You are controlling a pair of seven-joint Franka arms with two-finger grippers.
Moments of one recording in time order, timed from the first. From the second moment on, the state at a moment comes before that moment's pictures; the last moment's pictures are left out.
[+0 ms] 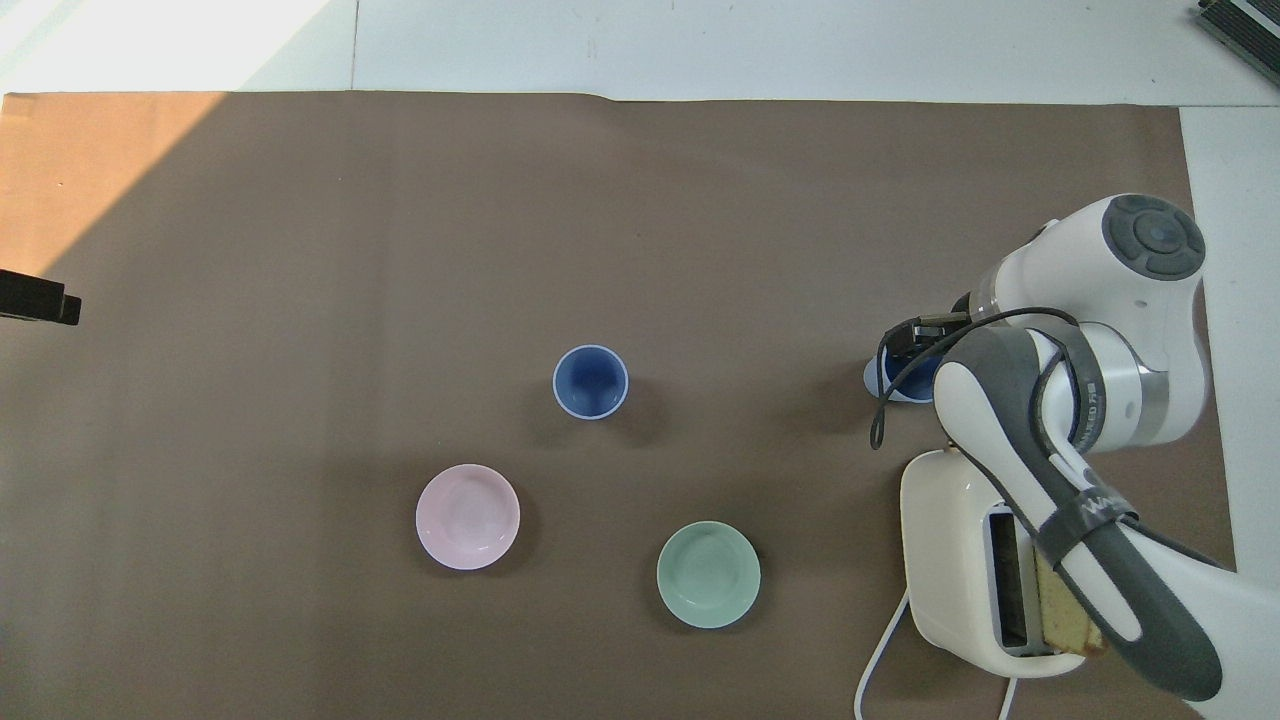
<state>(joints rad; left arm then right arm) -0.02 0.00 0.06 -1.55 -0.02 1.61 0.18 0.04 0.22 0.04 -1.94 0.00 2.09 0.08</state>
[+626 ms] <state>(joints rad) -0.02 0.00 0.06 -1.54 -0.02 1.61 0.18 0.04 0.22 0.04 -1.92 0.00 2.06 0.00</state>
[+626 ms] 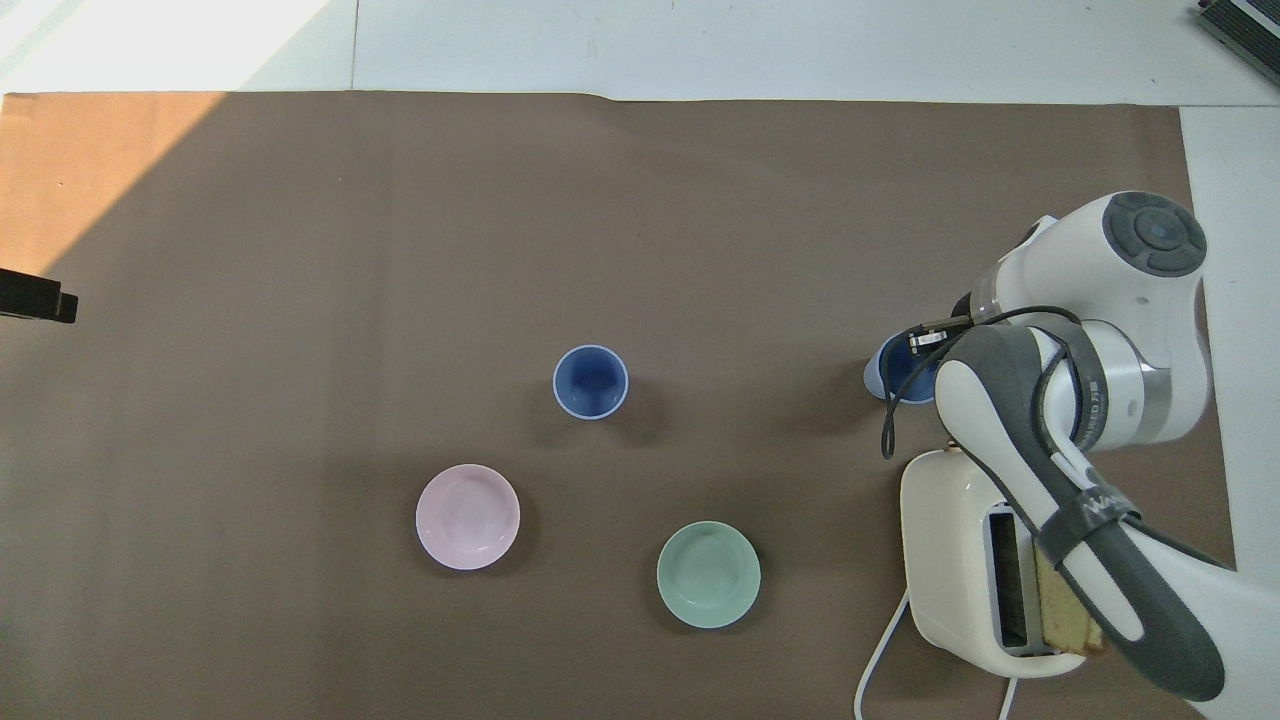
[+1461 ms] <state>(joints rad) -0.02 0.00 0.06 -1.54 -0.02 1.61 0.18 0.27 0.23 0.06 -1.63 0.00 1.82 0.40</state>
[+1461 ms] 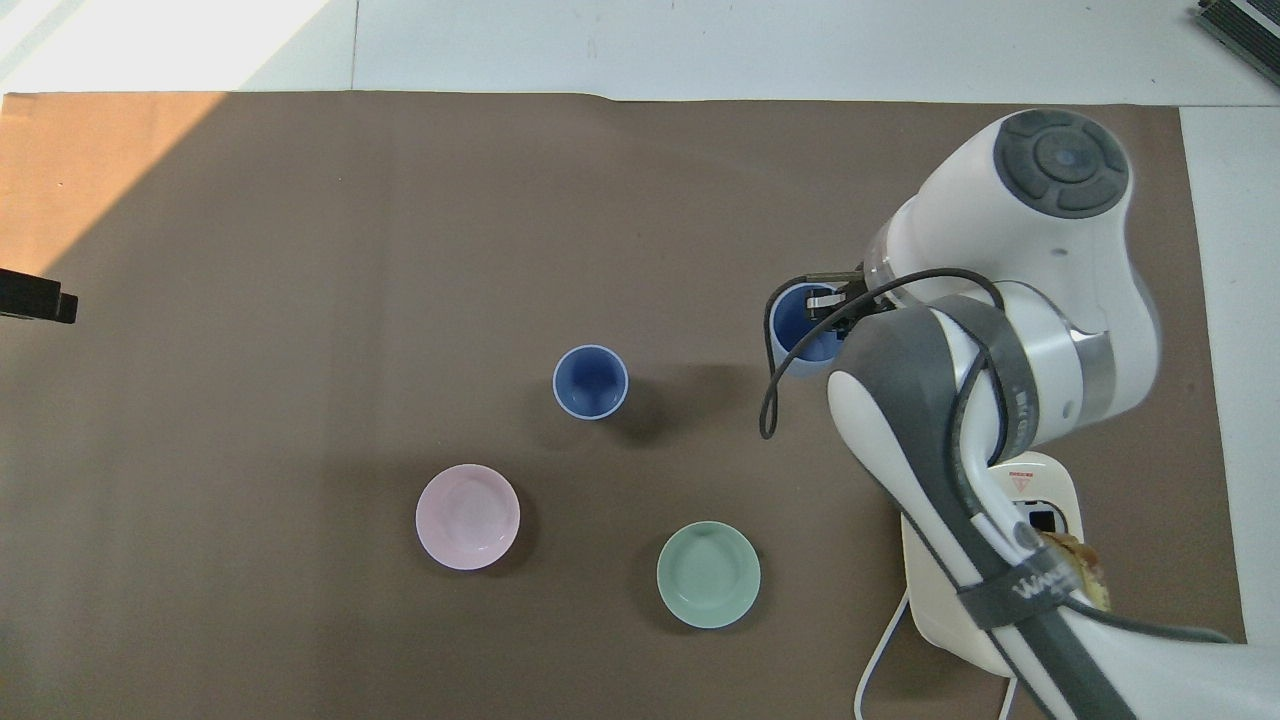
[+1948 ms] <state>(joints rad) -0.02 0.00 0.06 -1.54 -0.02 1.61 0.18 0.47 0.28 0.07 -1.50 0.07 1.81 0.71</state>
